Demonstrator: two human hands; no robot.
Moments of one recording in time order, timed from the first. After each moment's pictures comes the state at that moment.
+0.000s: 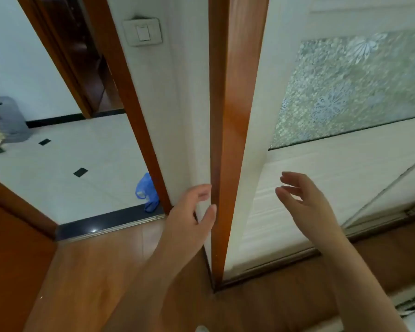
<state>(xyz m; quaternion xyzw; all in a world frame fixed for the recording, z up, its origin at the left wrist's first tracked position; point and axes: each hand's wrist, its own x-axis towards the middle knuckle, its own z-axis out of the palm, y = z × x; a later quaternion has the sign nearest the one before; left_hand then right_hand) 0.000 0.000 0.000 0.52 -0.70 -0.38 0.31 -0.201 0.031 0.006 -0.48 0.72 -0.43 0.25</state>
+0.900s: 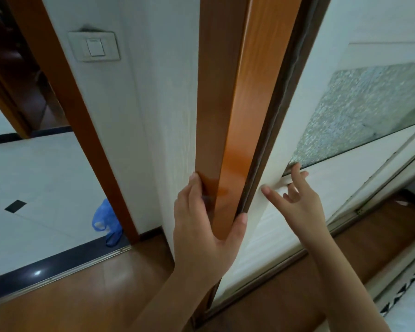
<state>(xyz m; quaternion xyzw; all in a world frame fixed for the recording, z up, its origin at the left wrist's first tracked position) -0.051 -0.069 -0.008 0.44 -0.74 -0.23 0.46 -0.220 -0.036 0.009 -0.40 0.76 -0.48 0.20</state>
